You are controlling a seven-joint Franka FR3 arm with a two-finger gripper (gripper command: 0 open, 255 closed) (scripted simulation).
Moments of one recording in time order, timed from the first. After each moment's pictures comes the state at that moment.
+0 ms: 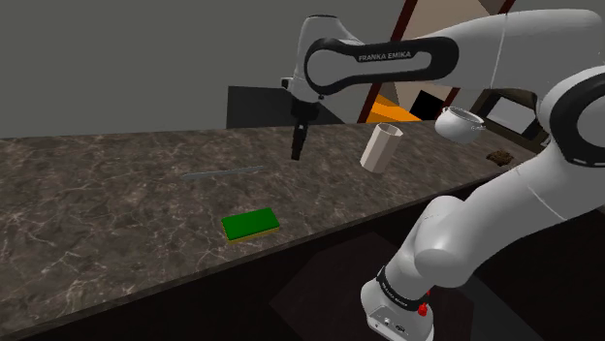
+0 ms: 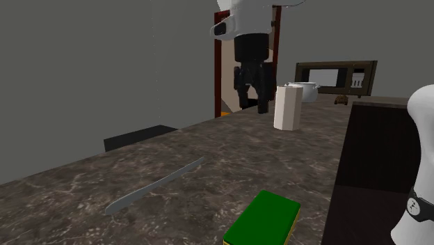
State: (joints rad) arm 0.10 -0.34 -0.04 -2.29 -0.02 1.89 -0.51
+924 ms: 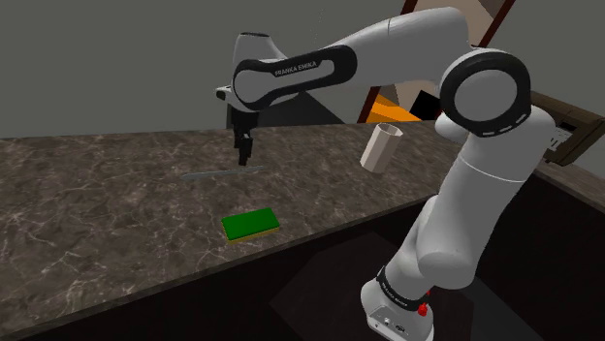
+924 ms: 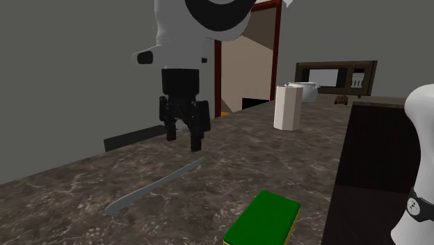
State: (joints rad) arm 0.18 0.12 -0.01 -1.97 0.03 2.10 -0.87
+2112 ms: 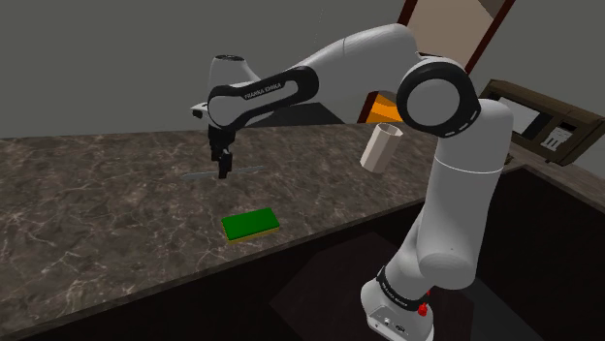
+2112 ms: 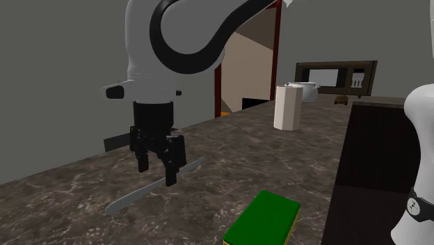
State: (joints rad) arm 0.20 0.32 0.03 -1.86 0.04 2.22 -0.99
